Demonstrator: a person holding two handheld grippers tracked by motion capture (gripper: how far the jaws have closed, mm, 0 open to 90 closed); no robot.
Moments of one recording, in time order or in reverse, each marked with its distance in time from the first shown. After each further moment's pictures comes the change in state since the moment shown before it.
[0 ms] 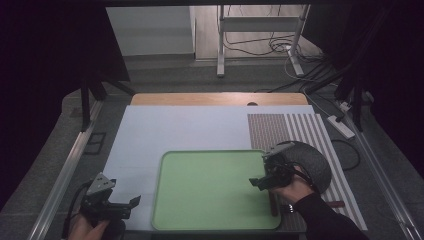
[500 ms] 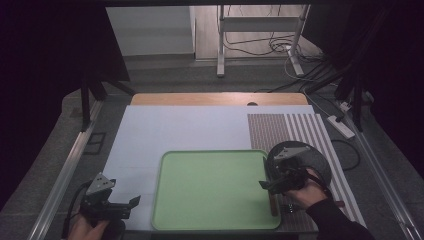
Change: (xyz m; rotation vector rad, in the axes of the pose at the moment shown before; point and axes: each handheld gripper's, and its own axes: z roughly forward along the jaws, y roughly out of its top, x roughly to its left) left arm 0.001 -0.001 0.000 -0.001 -0.002 -0.005; right arm -0.005 -0.019 -0.029 -0.052 -0.057 -0.002
